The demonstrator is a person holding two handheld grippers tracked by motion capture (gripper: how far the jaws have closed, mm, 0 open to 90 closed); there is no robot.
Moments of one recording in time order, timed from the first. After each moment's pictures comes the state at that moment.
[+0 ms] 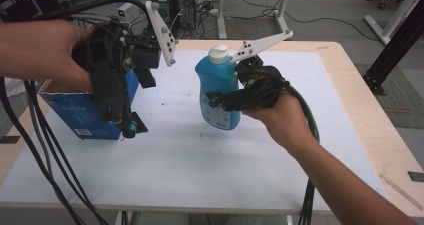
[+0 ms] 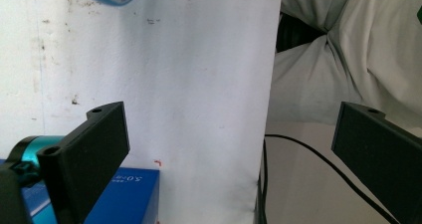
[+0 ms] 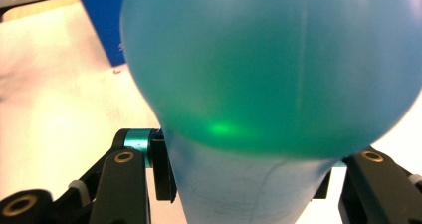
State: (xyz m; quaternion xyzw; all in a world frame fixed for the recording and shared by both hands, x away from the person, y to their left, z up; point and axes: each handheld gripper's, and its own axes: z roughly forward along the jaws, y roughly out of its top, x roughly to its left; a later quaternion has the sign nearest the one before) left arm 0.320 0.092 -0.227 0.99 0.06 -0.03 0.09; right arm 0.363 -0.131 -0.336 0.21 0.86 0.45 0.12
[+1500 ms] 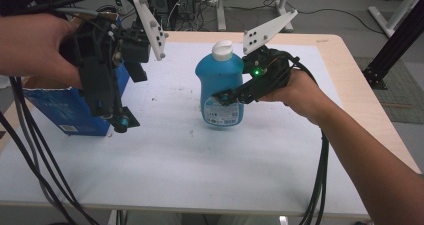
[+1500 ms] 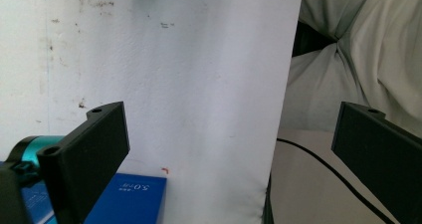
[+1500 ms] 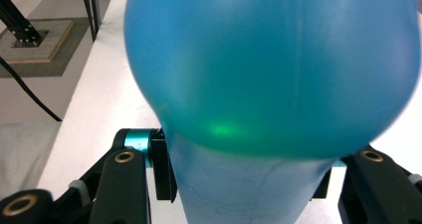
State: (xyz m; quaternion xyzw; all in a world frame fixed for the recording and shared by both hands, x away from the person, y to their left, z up) left arm 0.338 0.084 -0.240 0.99 0.08 -0.03 0.09; right arm 0.420 -0.164 -0.351 0.02 0.88 0.47 0.00
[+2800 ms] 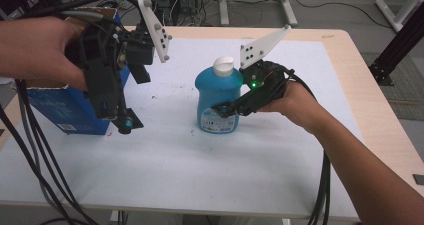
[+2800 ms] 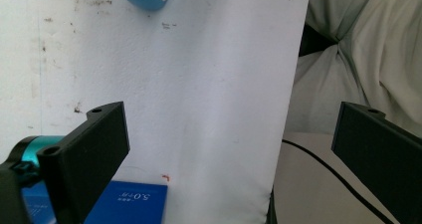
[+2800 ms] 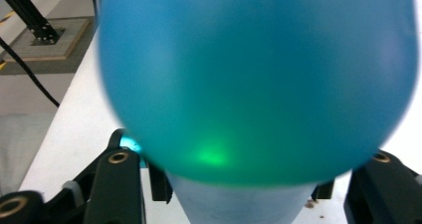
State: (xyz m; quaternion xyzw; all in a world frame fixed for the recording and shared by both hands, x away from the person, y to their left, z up) left arm 0.348 0.080 -0.252 0.99 0.09 -0.04 0.09; right arm 0.423 -0.160 -0.385 0.02 0.88 0.47 -0.03
